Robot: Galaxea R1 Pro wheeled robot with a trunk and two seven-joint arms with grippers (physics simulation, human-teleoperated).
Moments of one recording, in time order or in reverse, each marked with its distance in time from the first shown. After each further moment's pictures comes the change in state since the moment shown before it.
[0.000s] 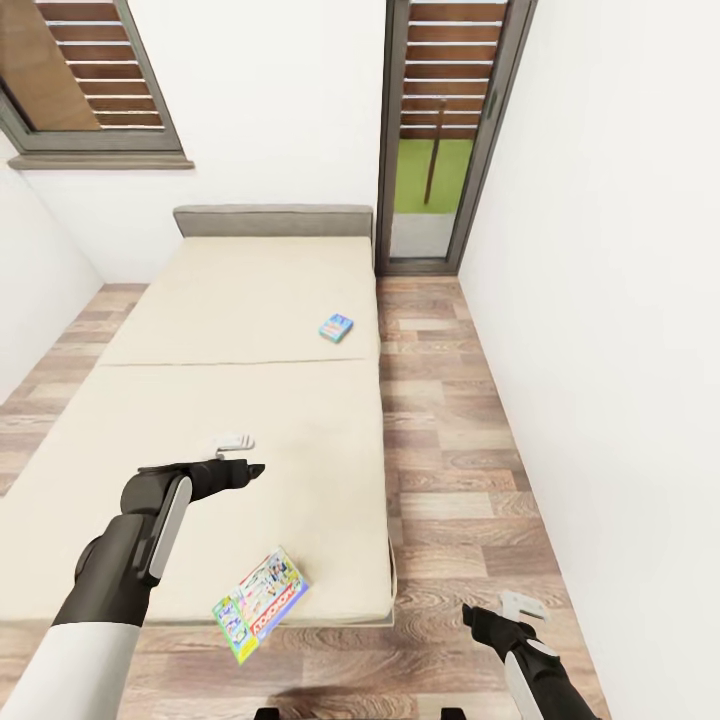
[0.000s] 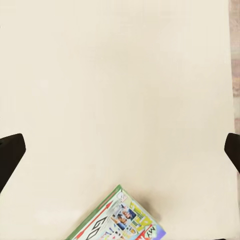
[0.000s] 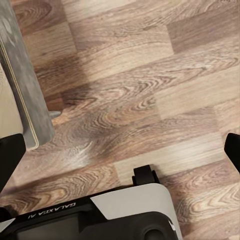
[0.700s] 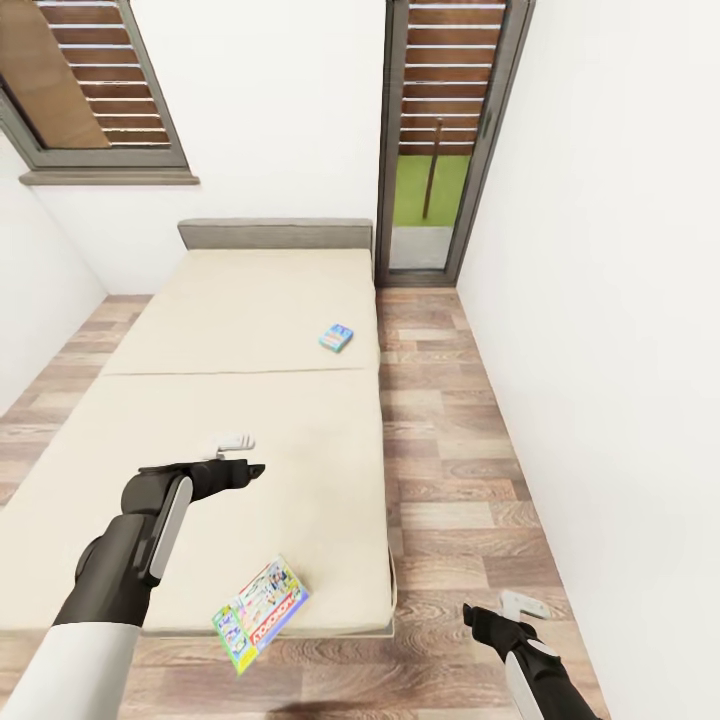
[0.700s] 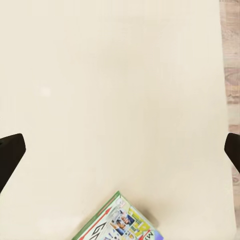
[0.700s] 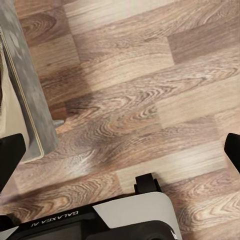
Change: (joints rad) left arm 0.000 -0.001 -0.002 0.000 -0.001 0.000 0.000; right arm 0.000 -0.001 -0.001 0.000 0.000 0.000 -0.001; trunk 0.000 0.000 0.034
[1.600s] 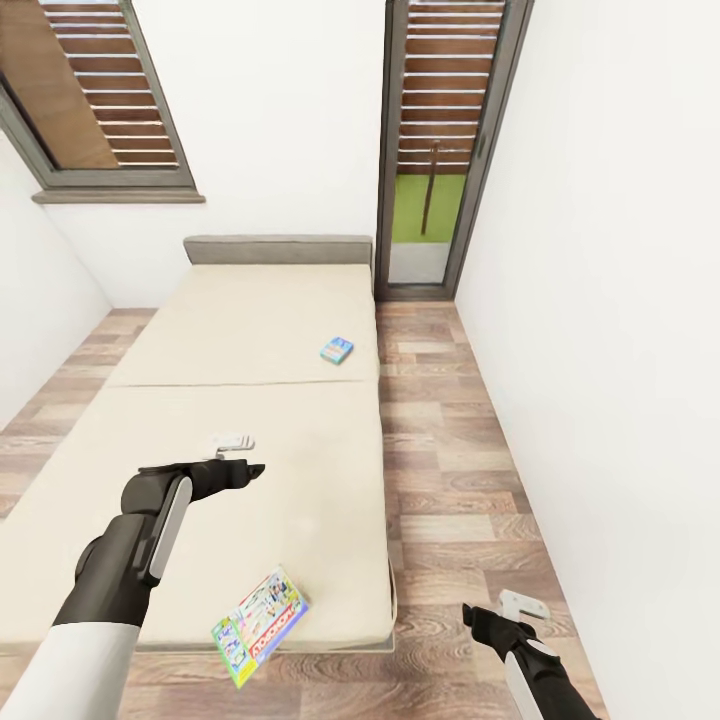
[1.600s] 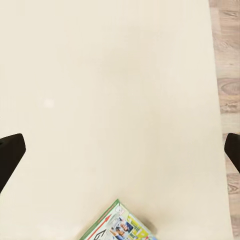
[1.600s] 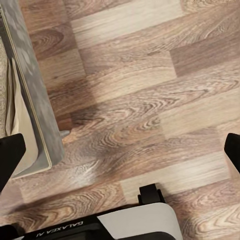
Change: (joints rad) left arm 0.000 0.001 0.000 0.000 0.000 0.000 0.000; right arm 0.000 0.001 0.001 0.000 0.000 0.000 0.000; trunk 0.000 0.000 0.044
